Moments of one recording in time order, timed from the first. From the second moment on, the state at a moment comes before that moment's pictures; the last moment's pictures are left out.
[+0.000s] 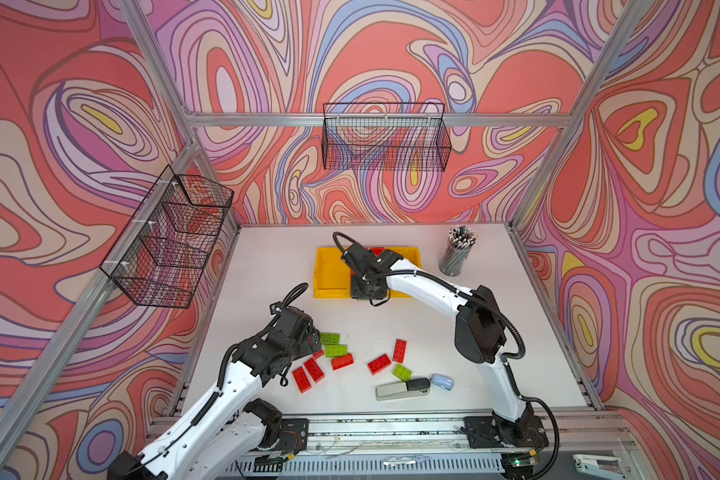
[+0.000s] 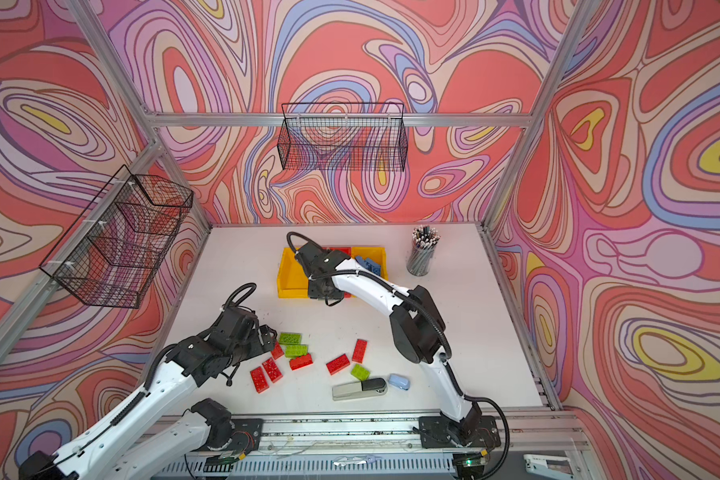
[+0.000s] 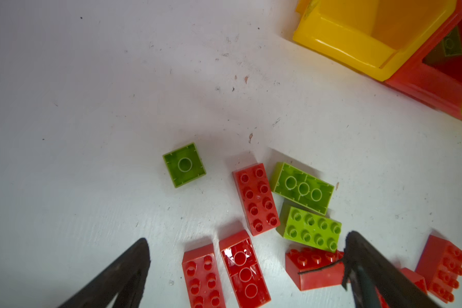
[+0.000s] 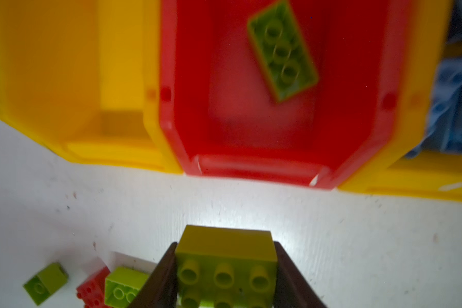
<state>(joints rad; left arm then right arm) -0.49 0.89 0.66 -0.85 -0.26 -0.81 0.76 2.22 2.07 -1.00 0.12 0.74</state>
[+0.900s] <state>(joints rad) -0.49 1.29 0.87 -0.70 -0.21 -0.75 0.58 2.44 2.38 -1.02 0.00 0.45</state>
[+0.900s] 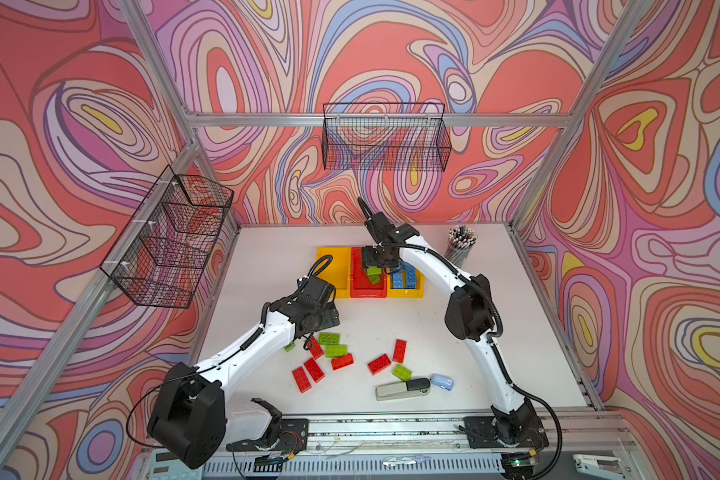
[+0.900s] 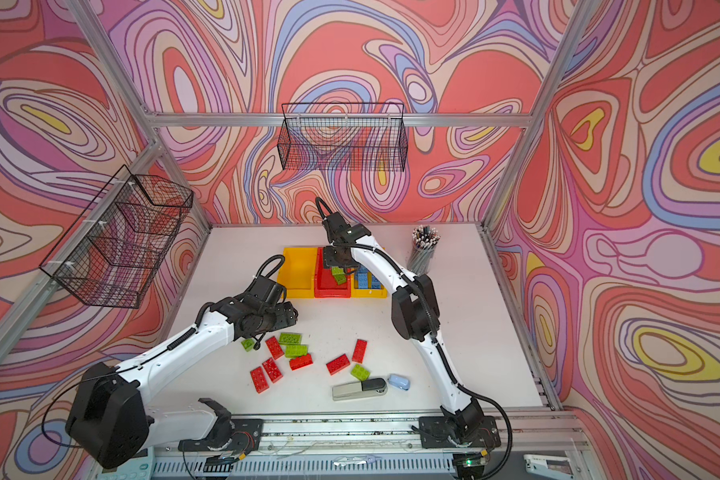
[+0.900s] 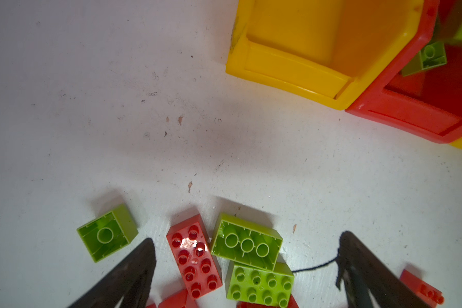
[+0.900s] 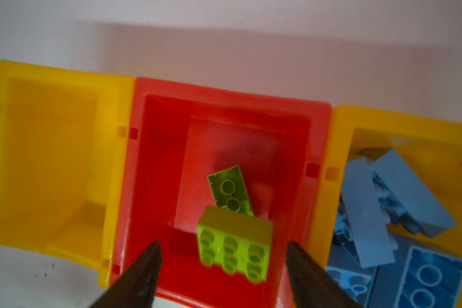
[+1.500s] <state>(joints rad) -0.49 1.36 0.84 -0.70 -0.10 -0.68 0.60 2.03 1.95 -0.97 0.02 0.55</state>
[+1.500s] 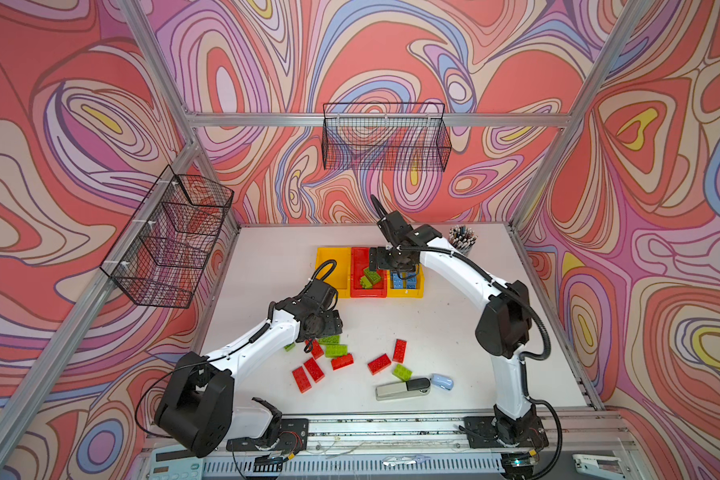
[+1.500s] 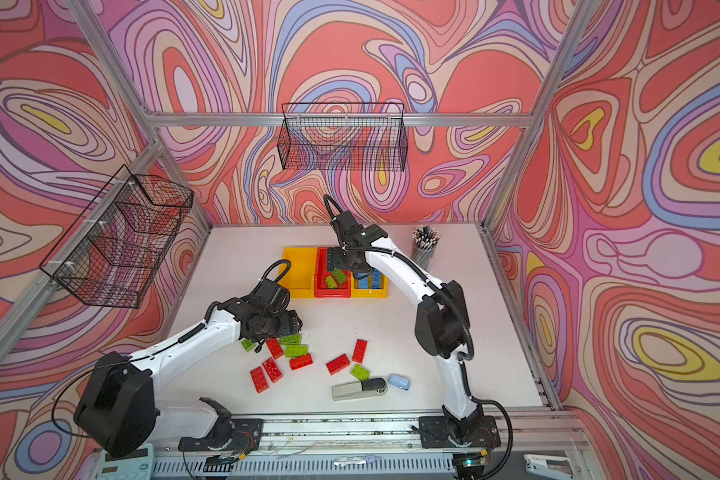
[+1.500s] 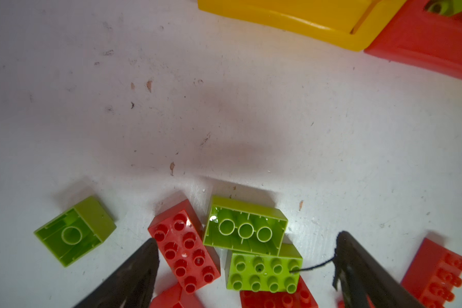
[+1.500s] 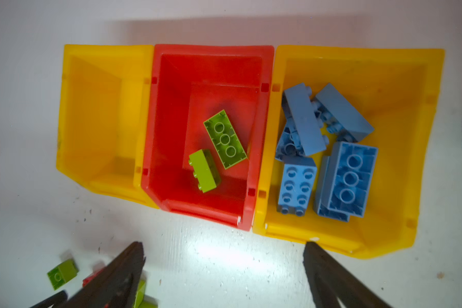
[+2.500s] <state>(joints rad) -0.50 1.45 0.85 -0.72 -0.12 -0.62 0.61 1.65 1.49 -0.93 0.12 0.70</state>
